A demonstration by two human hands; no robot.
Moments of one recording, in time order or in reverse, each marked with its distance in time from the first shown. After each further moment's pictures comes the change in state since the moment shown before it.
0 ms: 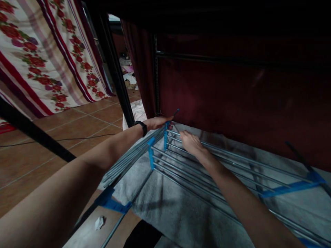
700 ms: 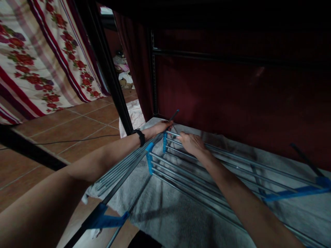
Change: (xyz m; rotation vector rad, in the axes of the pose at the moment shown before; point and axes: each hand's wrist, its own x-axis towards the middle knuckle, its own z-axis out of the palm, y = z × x) left_hand -0.017 -0.015 0.010 -0.031 -0.245 -0.197; right_hand 0.010 0.005 -0.008 0.030 0.021 0.029
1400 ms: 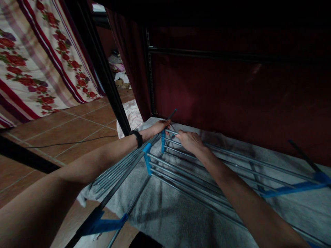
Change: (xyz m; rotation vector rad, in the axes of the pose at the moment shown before) left_hand -0.001 0.000 0.003 0.103 0.034 -0.001; right_hand 0.006 0.004 0.001 -0.031 0.012 -0.016
